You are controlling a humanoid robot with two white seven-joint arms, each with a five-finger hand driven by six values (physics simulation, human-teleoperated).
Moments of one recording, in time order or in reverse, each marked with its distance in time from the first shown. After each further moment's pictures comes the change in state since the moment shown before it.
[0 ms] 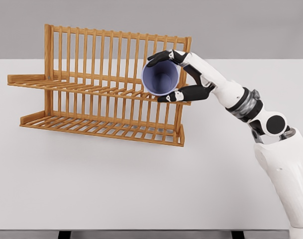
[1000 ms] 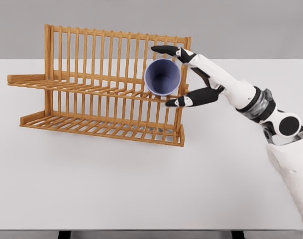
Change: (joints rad) left arm 0.000 0.000 0.000 0.000 0.000 0.000 0.000; right arm 0.012 -0.083 -0.013 -0.086 0.006 -0.027 0.000
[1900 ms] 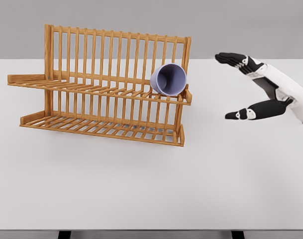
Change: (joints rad) left arm 0.000 0.000 0.000 0.000 0.000 0.000 0.000; right arm 0.218 -0.341 -0.161 -0.151 -0.229 0.064 0.000
